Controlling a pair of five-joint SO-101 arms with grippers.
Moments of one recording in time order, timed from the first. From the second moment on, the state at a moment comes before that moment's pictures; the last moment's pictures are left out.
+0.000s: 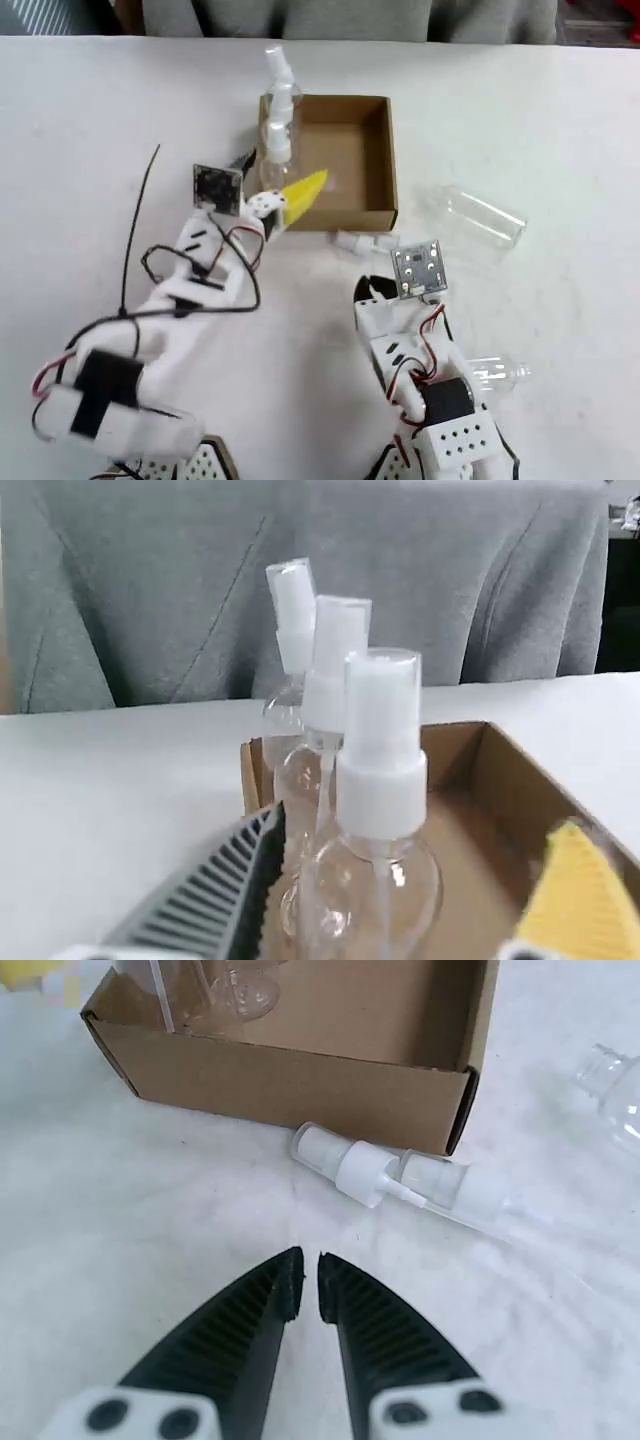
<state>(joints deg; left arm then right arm) 9.5 -6.3 67.1 -43.5 5.8 -17.9 -89.4 96.6 37.7 -0.7</state>
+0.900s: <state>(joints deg) 10.9 -91.5 77.4 45.8 5.8 0.1 -89.4 94.2 37.5 12.8</state>
